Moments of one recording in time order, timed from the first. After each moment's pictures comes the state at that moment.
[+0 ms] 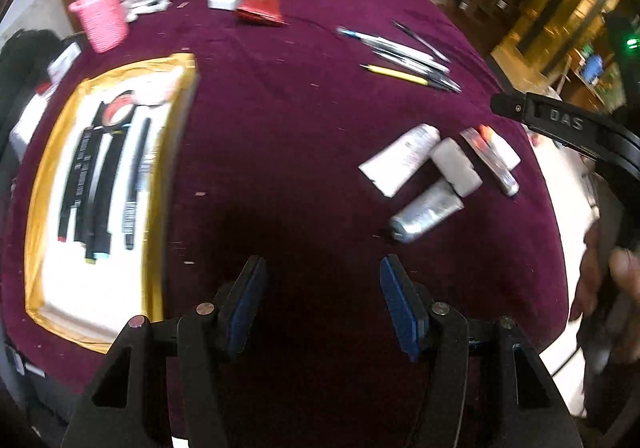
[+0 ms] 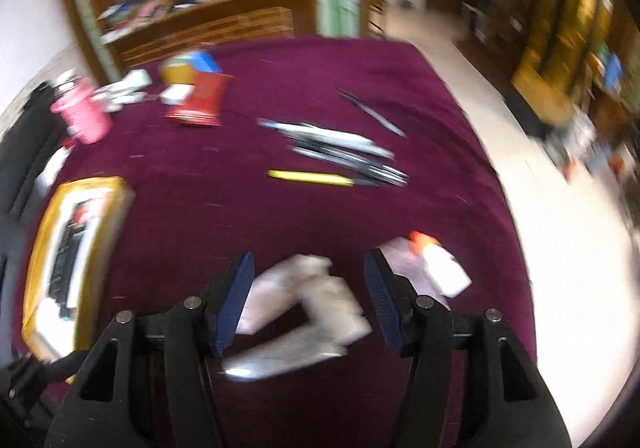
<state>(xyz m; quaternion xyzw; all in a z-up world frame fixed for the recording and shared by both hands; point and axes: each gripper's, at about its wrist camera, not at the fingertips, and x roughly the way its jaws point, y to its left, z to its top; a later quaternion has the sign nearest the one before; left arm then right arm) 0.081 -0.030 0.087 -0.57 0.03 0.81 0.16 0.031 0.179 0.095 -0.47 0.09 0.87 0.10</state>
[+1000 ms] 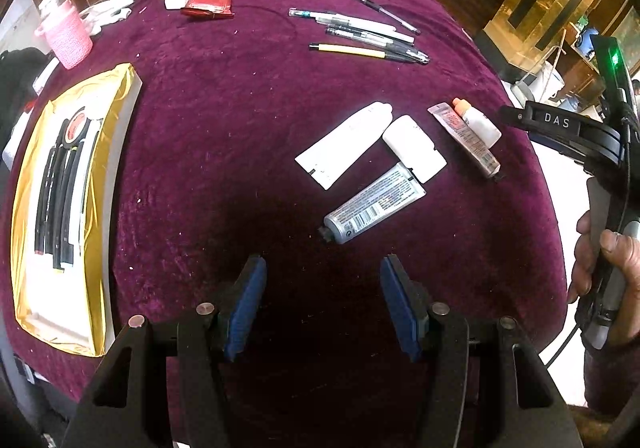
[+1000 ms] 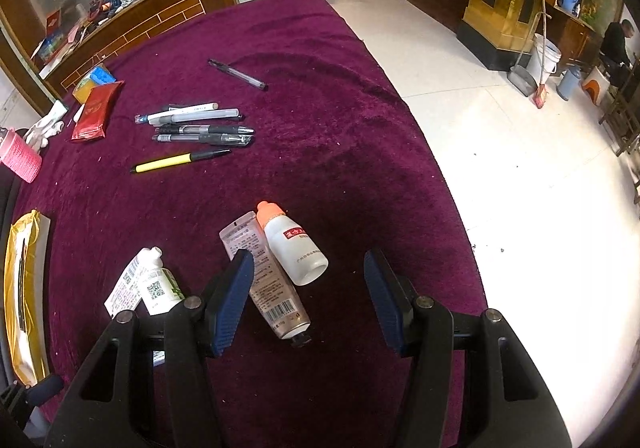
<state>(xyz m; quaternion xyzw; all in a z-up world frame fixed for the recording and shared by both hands) 0.082 0.029 0.080 -0.58 0.06 0.79 0.16 0.050 0.283 0.057 -0.50 0.15 0.84 0.14</state>
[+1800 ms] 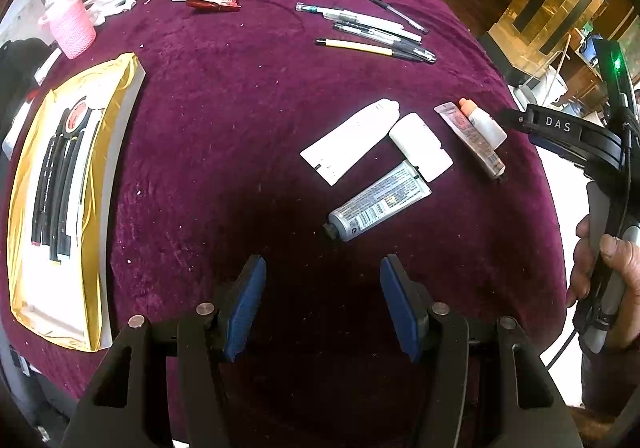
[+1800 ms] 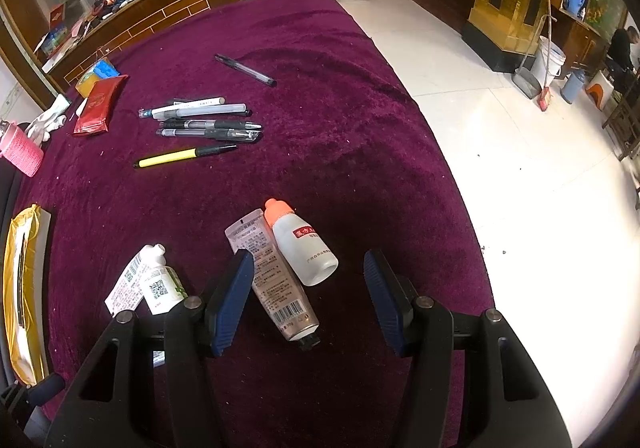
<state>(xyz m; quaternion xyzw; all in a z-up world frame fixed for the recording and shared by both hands) 0.081 0.025 0.074 -0.59 0.05 0.79 0.16 0.048 0.277 0.053 -0.51 0.15 0.84 0.14</state>
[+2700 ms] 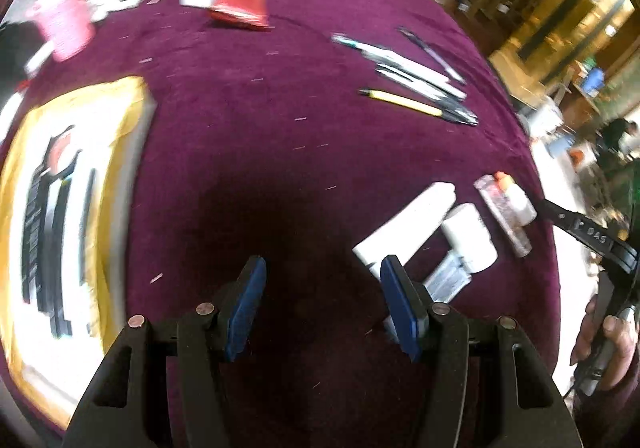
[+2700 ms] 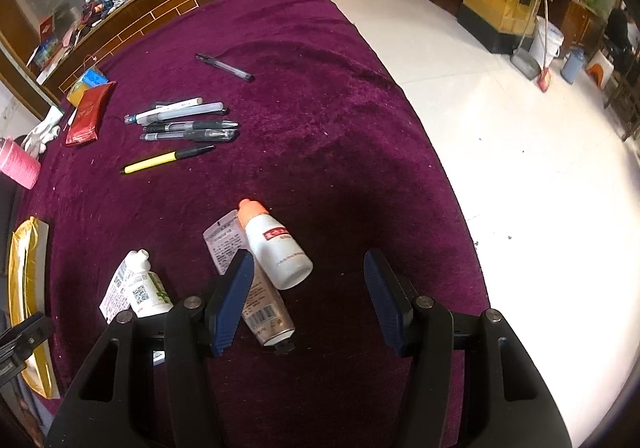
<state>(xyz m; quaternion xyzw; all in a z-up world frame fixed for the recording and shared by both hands) -0.011 -0.005 0.058 -0.58 -0.01 0.79 0.19 0.051 0.304 0.043 -0.52 0.19 0.83 0.14</state>
